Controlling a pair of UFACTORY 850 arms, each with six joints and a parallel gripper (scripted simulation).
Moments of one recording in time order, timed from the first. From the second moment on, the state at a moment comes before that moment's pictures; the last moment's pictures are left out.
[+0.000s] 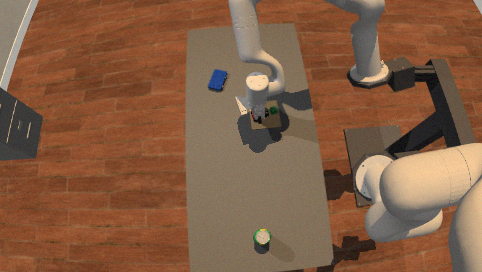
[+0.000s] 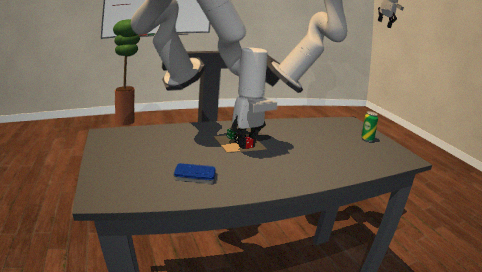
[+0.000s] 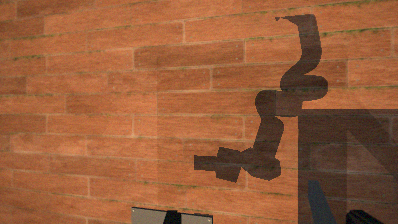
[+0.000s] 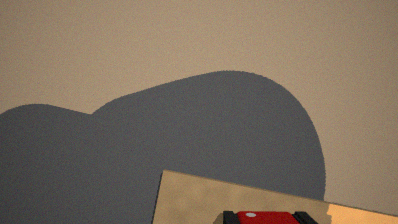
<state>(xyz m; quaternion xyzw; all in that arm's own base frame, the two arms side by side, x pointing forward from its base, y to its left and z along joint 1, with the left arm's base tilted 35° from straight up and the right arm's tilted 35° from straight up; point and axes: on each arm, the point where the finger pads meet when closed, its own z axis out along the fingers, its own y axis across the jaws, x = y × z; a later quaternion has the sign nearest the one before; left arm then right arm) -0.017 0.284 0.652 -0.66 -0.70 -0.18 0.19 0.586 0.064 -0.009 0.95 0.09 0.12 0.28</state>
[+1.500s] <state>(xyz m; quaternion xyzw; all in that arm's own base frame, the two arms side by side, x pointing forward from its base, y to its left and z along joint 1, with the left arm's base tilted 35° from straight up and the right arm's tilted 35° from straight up) -0.017 0.284 0.652 -0.66 -0.70 -0.18 0.19 0.586 0.064 -0.009 0.95 0.09 0.12 0.28</state>
